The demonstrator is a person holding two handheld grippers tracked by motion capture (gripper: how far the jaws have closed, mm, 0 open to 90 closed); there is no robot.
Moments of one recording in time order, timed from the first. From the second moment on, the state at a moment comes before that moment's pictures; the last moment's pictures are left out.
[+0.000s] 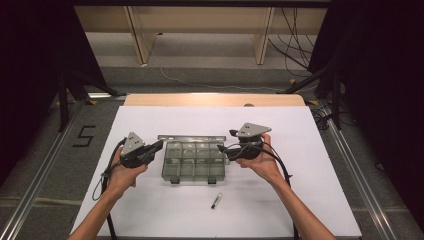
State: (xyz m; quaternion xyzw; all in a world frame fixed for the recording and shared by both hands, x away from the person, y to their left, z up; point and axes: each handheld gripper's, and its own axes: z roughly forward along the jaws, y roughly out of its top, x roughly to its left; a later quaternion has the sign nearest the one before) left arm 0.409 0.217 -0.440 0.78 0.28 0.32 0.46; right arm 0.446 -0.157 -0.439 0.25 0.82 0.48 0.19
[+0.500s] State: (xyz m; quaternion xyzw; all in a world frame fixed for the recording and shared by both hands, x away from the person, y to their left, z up) left arm 0.414 0.219 -0.445 0.80 0.28 0.31 0.44; right arm 0.451 -0.158 -0.439 0.23 0.82 0.48 0.21
